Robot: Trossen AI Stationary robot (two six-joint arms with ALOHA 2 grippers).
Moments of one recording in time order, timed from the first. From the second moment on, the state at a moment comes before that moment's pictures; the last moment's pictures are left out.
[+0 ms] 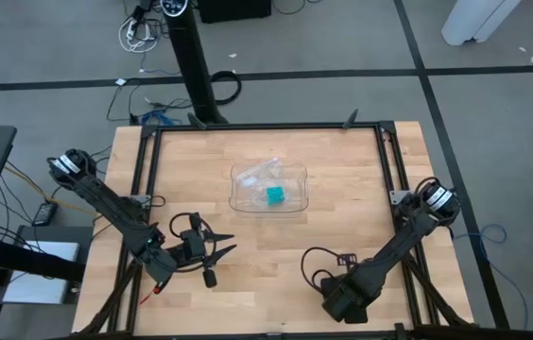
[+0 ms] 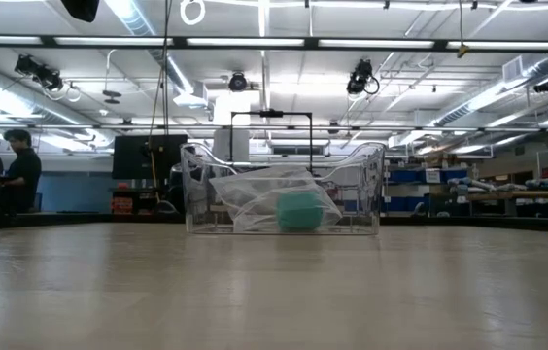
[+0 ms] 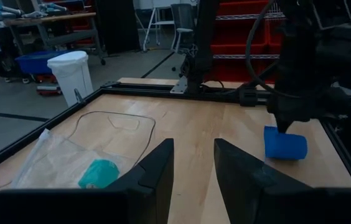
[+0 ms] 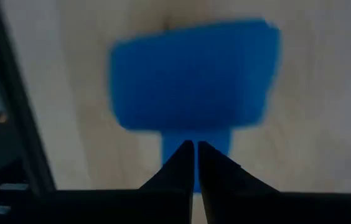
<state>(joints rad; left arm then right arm) -0.76 1.33 0.71 0.38 -1.06 -0.21 0.77 1.89 1.35 -1.04 -0.08 0.75</state>
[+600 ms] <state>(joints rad) -0.76 1.33 0.71 0.38 -1.06 -0.21 0.76 1.80 1.35 -0.77 0.15 0.65</state>
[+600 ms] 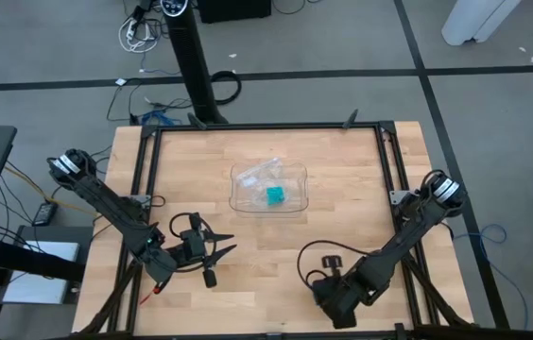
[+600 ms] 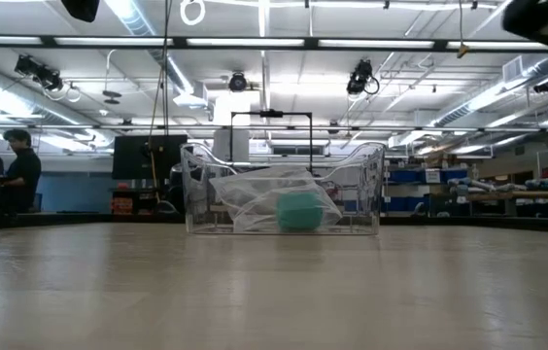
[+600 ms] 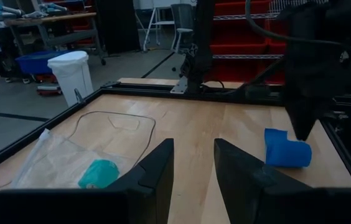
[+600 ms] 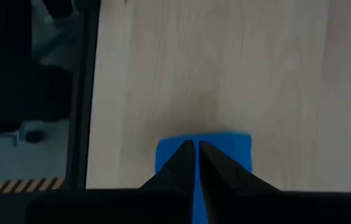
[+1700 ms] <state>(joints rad) -0.76 1.33 0.71 0.38 -1.06 -0.21 0.76 1.76 1.21 -0.76 0.01 0.79</state>
